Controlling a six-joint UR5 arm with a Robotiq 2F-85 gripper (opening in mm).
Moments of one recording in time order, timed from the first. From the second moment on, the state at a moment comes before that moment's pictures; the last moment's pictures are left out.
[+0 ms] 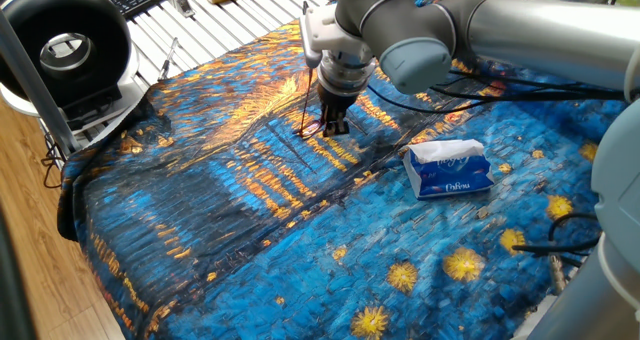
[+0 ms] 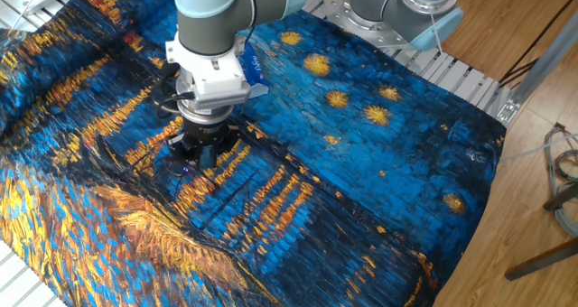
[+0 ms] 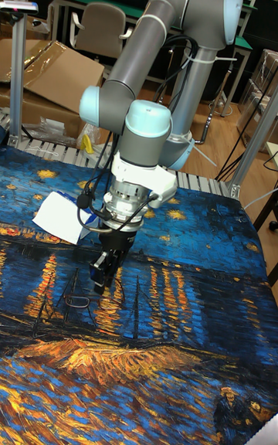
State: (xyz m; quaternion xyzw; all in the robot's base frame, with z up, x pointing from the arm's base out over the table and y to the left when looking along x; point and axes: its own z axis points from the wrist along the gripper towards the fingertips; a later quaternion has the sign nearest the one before) arm 0.572 -0.023 0.009 -0.50 0.86 -0.06 0.09
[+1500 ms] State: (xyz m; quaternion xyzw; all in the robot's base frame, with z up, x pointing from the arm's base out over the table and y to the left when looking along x) arm 0.574 -0.021 0.009 -0.49 0.86 -0.06 0.09
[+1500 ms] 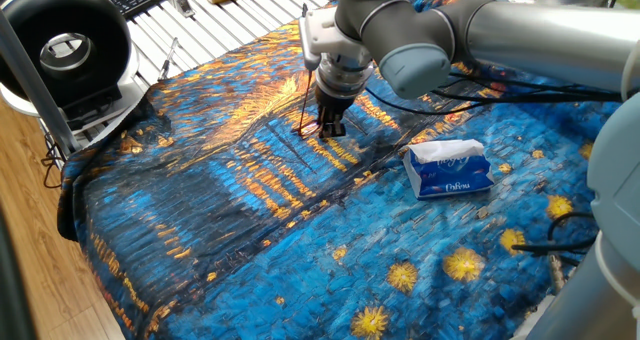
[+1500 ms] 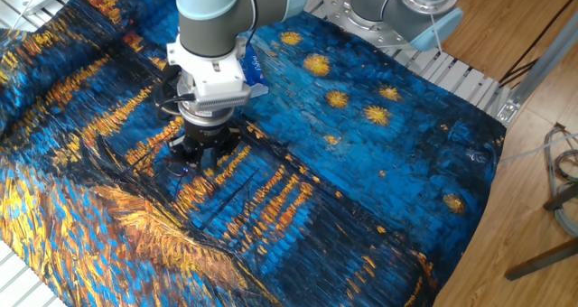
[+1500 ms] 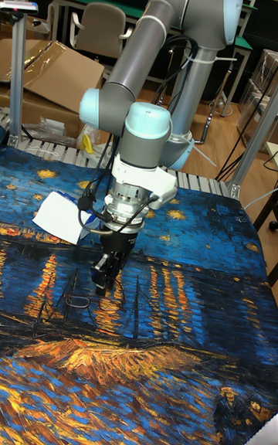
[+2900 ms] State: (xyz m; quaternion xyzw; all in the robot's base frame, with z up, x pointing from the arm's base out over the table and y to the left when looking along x) arm 0.586 -0.023 0.014 -0.51 0.85 -0.08 0.09
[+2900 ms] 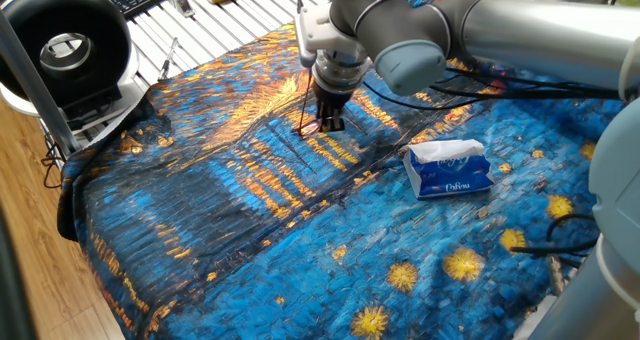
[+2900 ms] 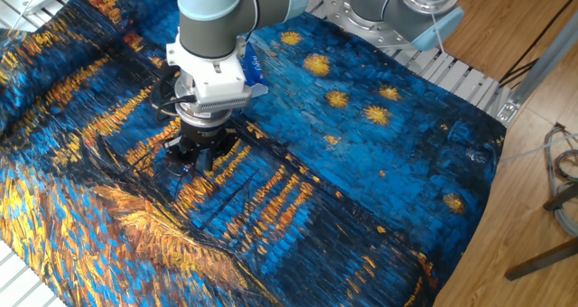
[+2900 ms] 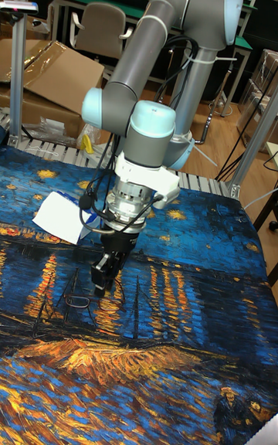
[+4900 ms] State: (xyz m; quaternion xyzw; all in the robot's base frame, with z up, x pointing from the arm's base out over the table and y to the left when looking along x) arm 0.596 -0.023 0.013 -0.52 0.85 -0.08 0.09
